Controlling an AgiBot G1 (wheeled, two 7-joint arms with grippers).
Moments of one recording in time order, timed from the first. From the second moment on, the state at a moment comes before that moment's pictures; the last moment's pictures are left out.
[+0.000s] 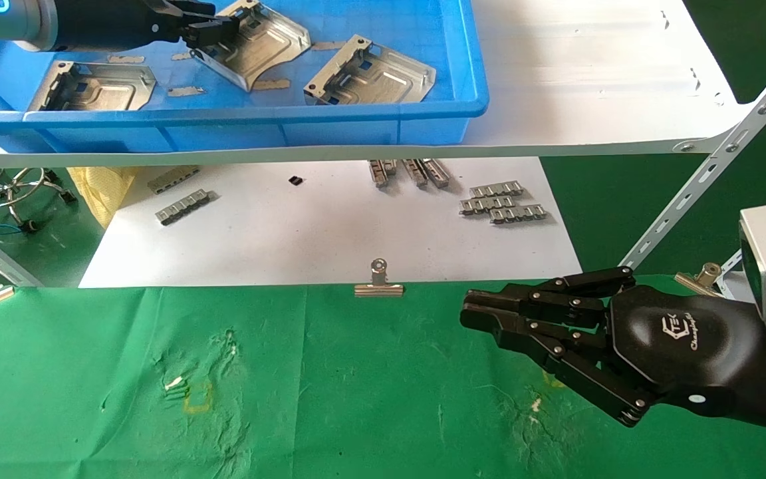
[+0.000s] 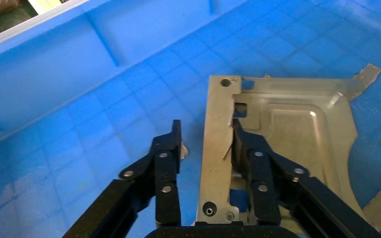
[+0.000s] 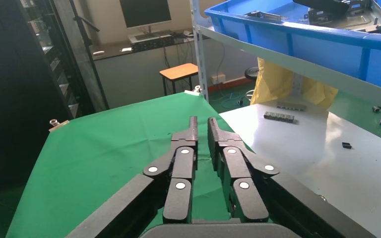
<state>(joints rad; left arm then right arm) -2.15 1.25 0.64 0.01 1.53 0.88 -0.17 1.06 -0.55 -0.38 1.20 -0.62 -1.40 0.11</state>
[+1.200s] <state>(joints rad) -1.98 0.95 0.64 -0.49 1.19 1.61 0.16 1.06 -0.55 -0.38 1.20 -0.62 -1.40 0.11</state>
